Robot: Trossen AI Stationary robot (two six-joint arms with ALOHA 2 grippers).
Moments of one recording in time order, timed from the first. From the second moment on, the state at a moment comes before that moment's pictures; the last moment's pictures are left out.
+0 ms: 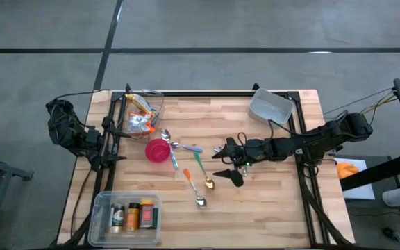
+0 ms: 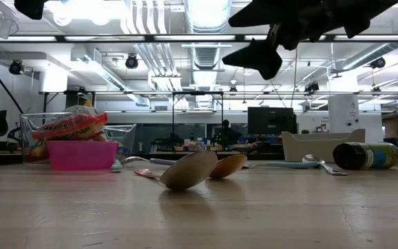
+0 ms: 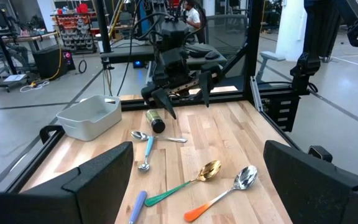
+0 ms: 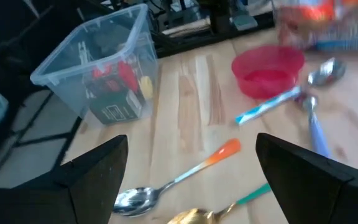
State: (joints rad) left arm -0.83 0.23 0.68 -0.63 -0.73 -0.08; right arm 0.16 1.41 0.71 0.35 0.00 0.37
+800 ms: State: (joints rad) left arm -0.83 0.23 0.68 -0.63 -0.73 -0.08; right arm 0.18 1.07 0.96 -0.89 0.20 0.20
